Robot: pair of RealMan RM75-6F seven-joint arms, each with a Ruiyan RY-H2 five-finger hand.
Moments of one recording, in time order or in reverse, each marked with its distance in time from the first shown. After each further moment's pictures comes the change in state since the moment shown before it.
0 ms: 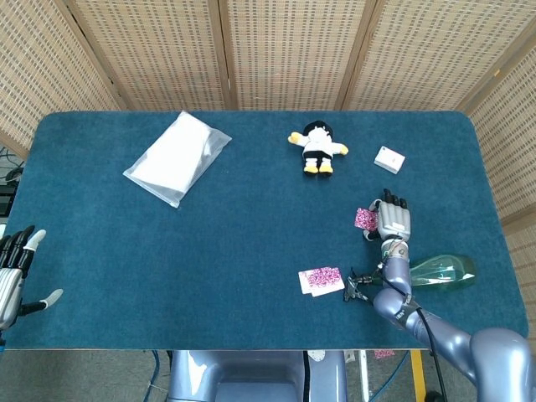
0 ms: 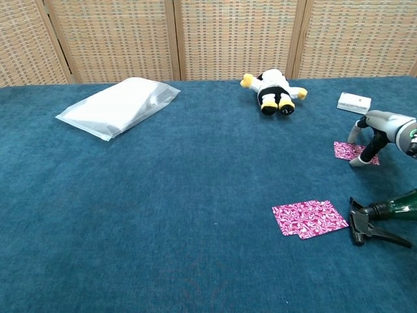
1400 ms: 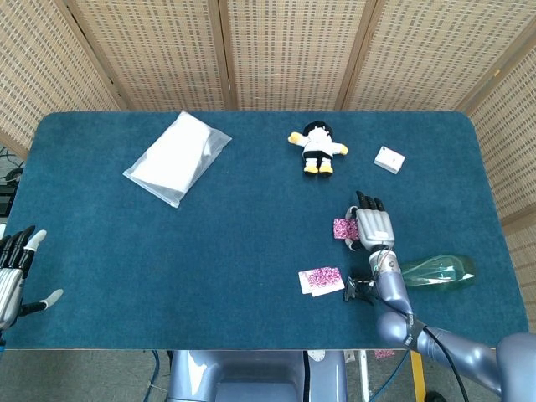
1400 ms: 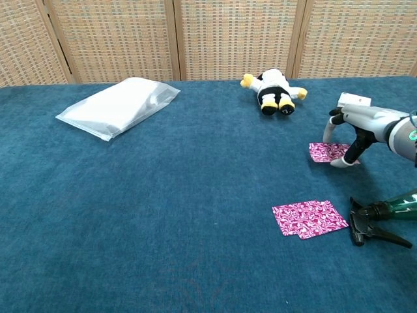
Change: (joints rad) left arm -0.001 0.003 0.001 -0.003 0.000 -0.004 0.004; right arm -0.056 0.126 -0.074 -0.360 -0.232 0.104 0.023
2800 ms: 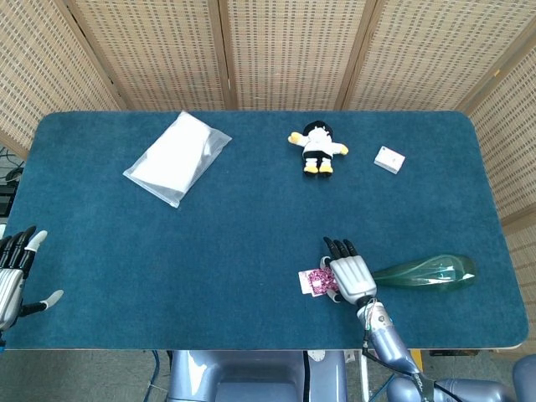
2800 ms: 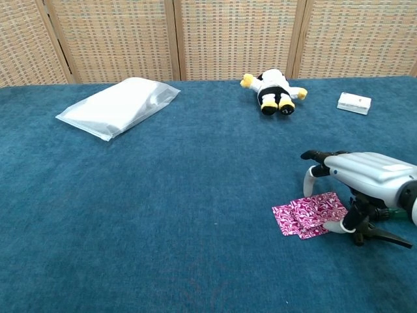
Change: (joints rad) left arm 0.000 0.002 0.003 0.000 0.004 0.000 -0.003; right arm -0.139 0.038 -0.227 -0.311 -0.293 0.165 -0.060
